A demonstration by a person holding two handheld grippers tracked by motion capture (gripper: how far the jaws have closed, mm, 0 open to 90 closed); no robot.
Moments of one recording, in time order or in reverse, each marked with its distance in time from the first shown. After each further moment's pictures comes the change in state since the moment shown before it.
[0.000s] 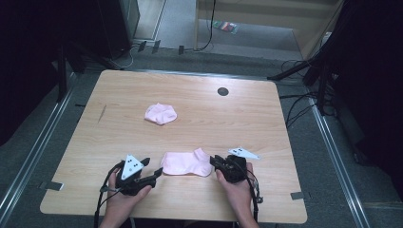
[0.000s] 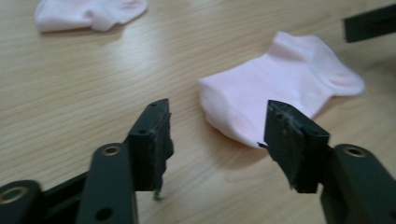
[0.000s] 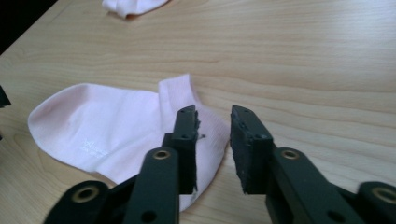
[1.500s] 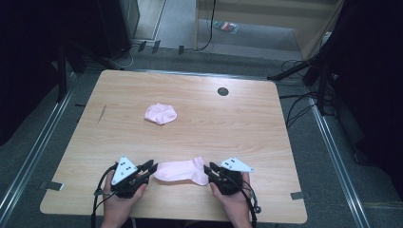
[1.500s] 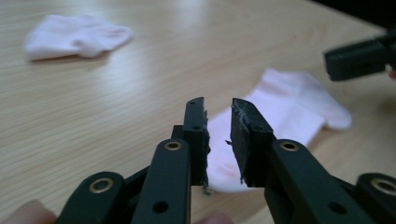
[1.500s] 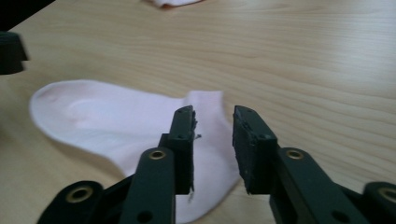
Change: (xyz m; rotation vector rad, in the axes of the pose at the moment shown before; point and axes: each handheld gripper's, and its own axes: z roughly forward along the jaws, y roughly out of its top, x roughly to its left) left arm -0.007 -0.005 -0.014 -0.097 -0.083 0.063; right arm 0.034 -0.021 -0.013 -0.017 0.023 -0.196
